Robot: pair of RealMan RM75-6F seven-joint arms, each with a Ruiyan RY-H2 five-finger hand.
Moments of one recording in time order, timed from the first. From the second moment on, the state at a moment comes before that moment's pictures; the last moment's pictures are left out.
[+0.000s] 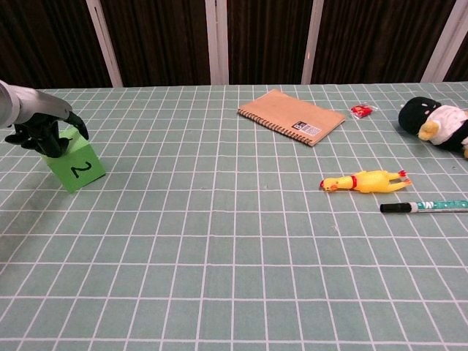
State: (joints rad) left arm -1.09 -1.34 -0.13 -1.67 -0.07 1.08 0.94; right arm 0.09 -1.10 0.04 -1.70 -1.36 1.35 -0.16
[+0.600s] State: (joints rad) left arm -1.05 -1.27 -0.08 -1.68 -0.08 1.05 0.98; right arm 0.10 -1.11 0.04 -1.70 -1.36 1.35 -0.18
